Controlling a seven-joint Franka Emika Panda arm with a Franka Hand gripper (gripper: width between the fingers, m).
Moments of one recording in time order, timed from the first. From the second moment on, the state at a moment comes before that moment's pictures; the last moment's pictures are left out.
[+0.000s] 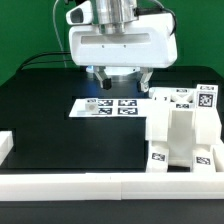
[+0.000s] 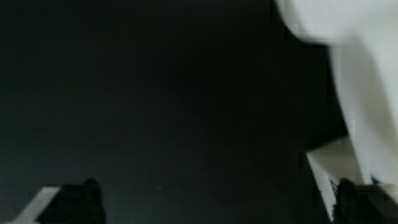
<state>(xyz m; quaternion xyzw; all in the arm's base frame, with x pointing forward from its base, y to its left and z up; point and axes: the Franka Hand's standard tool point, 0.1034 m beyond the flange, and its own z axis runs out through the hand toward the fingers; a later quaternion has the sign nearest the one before) 0.489 -0.002 0.095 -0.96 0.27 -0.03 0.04</state>
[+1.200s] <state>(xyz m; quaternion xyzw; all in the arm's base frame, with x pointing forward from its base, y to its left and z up) 0.429 -0.050 0.066 -1.00 0.00 0.01 0.01</state>
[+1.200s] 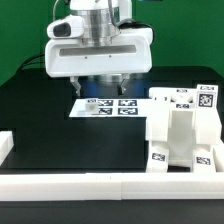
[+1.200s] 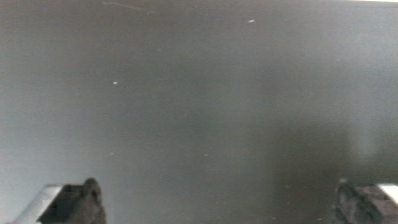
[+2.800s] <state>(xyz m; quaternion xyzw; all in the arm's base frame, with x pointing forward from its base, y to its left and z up) 0.340 -0.080 0.014 -0.99 0.01 0.10 0.00</state>
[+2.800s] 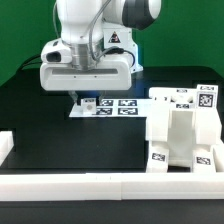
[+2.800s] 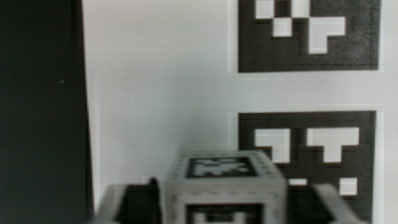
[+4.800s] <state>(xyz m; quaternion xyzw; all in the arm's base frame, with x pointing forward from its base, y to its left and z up) 0.435 -0.106 0.021 -0.63 -0.77 0.09 0.01</state>
